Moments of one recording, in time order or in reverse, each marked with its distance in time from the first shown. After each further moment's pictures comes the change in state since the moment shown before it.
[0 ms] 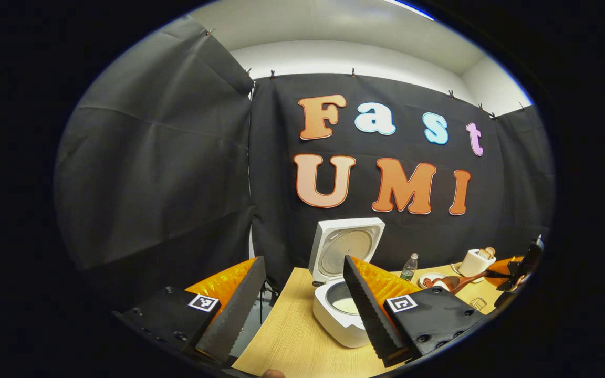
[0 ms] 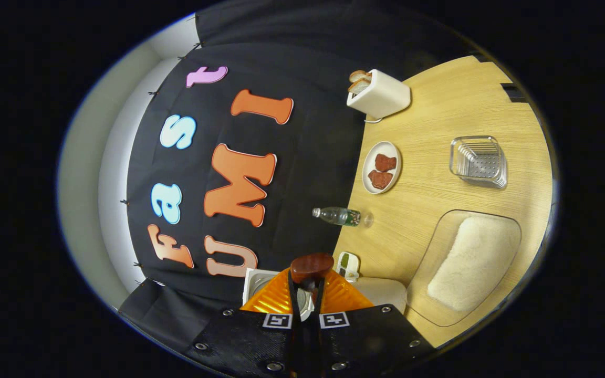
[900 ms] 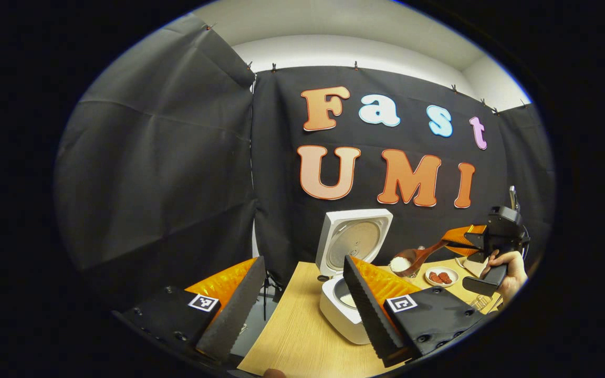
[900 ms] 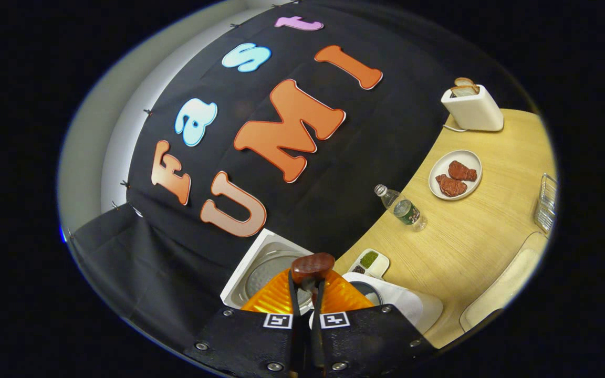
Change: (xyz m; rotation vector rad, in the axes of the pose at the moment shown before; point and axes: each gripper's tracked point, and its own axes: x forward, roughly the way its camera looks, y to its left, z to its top) left arm 0.018 0.015 -0.021 0.018 0.041 0.013; right arm 0.099 0.085 -0.096 -0.458 0.089 0.057
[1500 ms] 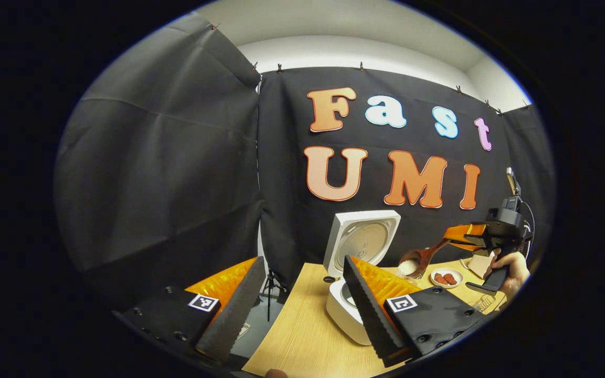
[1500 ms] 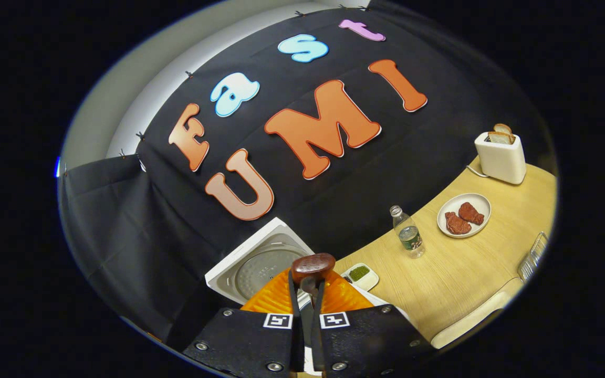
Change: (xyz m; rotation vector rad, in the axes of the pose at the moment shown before) left arm -0.003 0.014 0.004 -0.009 -0.020 0.020; right arm 0.004 0.025 -0.005 -0.281 -0.011 0.016
